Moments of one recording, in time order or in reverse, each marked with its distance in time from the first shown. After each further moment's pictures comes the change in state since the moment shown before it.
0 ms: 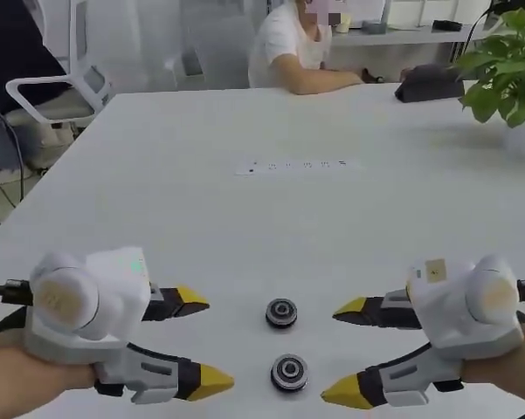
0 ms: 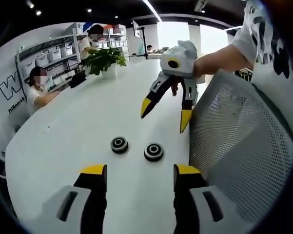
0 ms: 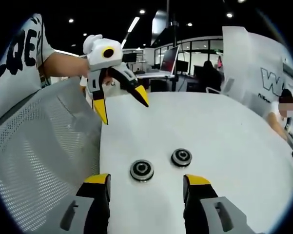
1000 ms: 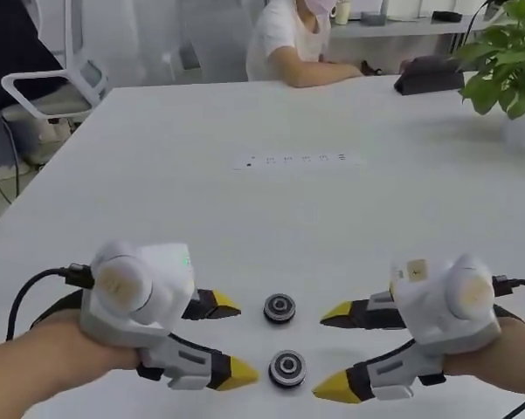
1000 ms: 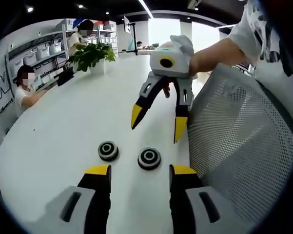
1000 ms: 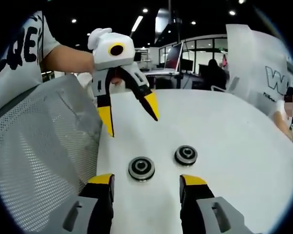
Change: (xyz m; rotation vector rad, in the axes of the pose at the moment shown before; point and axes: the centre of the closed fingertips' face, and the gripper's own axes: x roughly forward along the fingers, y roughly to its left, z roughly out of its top) left arm 0.042 -0.009 0.005 0.030 0.033 -0.109; right arm 0.015 -0.003 -0.010 -0.002 0.002 0.047
